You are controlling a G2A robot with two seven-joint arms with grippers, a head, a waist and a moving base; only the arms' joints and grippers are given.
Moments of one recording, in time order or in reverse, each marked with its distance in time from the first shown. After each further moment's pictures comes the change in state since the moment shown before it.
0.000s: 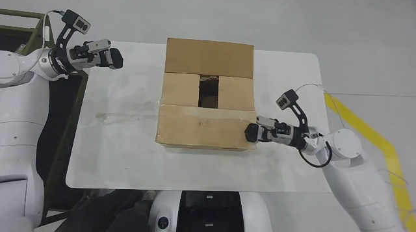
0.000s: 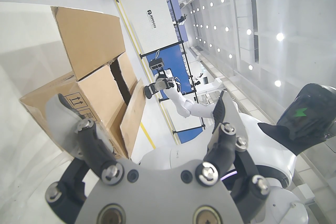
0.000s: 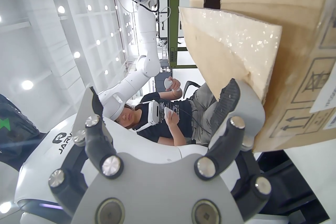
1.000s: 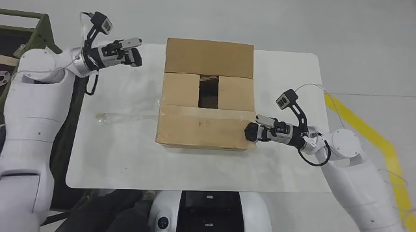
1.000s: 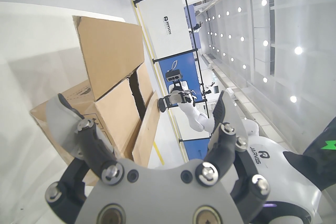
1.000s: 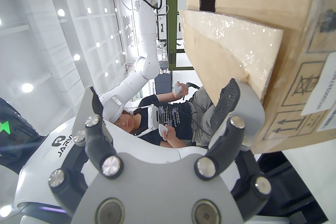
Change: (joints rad) left arm -0.058 -0.048 0.187 0.013 0.138 -0.014 0.249; right arm 0.005 -0.001 -0.005 0.009 -0.002 0.002 -0.007
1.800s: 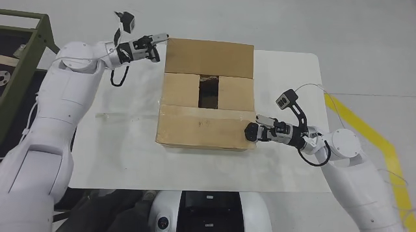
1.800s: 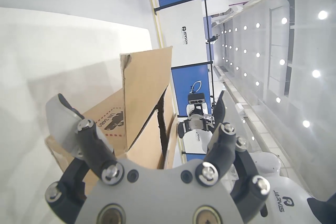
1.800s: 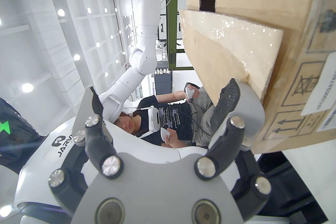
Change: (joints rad) left arm -0.207 -0.125 0.277 0.252 0.095 -0.020 0.165; right arm 0.000 0.000 0.000 0.000 0.000 0.000 0.000
